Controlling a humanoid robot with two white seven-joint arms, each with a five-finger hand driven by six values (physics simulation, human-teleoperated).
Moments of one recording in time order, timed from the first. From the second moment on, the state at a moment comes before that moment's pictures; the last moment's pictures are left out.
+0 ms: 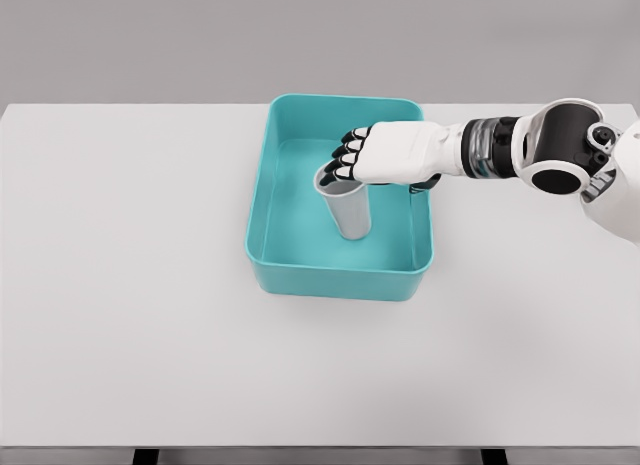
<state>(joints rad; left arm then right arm) 0.05 0.00 -0.33 -0.07 -0.14 0.03 0.26 -1.03 -0.68 1.03 -1.61 0.51 -0.40 0.61</state>
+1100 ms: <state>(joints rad) 0.05 0.00 -0.33 -0.07 -0.14 0.03 0.26 -1.04 -0.74 0.89 -1.63 0.50 -0.40 0.61</state>
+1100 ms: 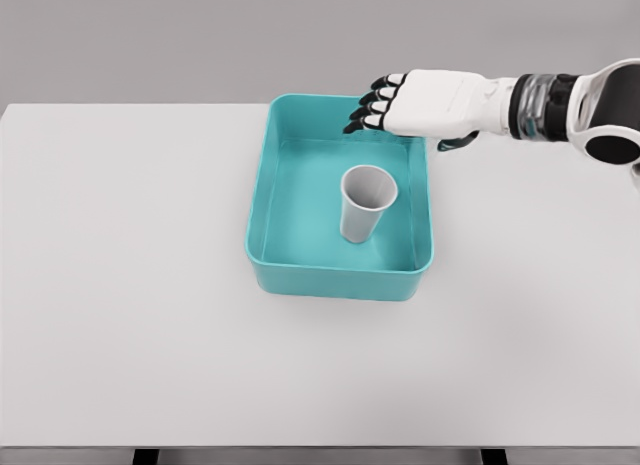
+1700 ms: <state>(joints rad) 0.05 0.00 -0.33 -0.07 -0.14 0.03 0.26 -0.72 -0.84 0.45 -1.55 0.36 -0.44 0.61</state>
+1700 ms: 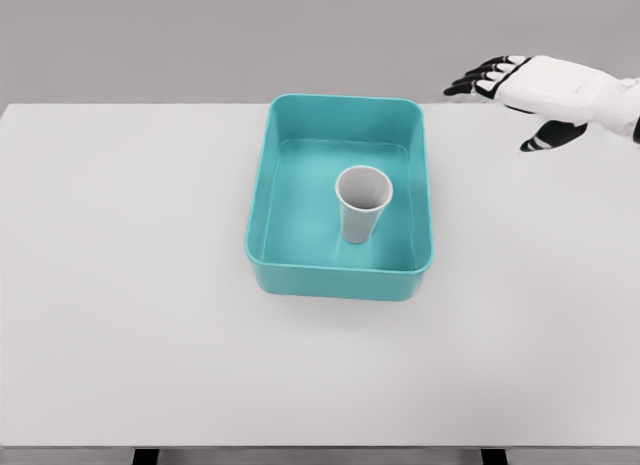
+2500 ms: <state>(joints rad) 0.04 0.00 -0.33 -0.08 -0.14 0.03 0.26 -0.71 -0.84 0.41 -1.61 0.35 -0.41 0.61</state>
